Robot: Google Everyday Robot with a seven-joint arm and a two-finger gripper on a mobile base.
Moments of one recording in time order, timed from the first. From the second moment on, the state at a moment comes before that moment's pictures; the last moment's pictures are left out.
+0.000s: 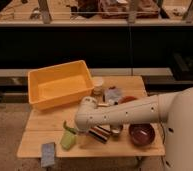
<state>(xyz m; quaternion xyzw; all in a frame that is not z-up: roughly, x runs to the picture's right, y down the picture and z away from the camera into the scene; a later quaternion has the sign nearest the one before) -0.093 0.229 0.801 -0.28 -0.11 0.04 0.95</state>
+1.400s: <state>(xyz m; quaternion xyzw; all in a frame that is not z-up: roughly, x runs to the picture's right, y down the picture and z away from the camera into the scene) -0.068 0.207 0.805 -0.29 -0.09 0.10 0.95</state>
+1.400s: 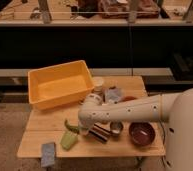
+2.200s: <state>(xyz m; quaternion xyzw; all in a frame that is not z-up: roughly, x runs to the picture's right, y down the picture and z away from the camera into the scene) -0.017 0.060 0.752 -0.23 -0.16 0.19 0.94</state>
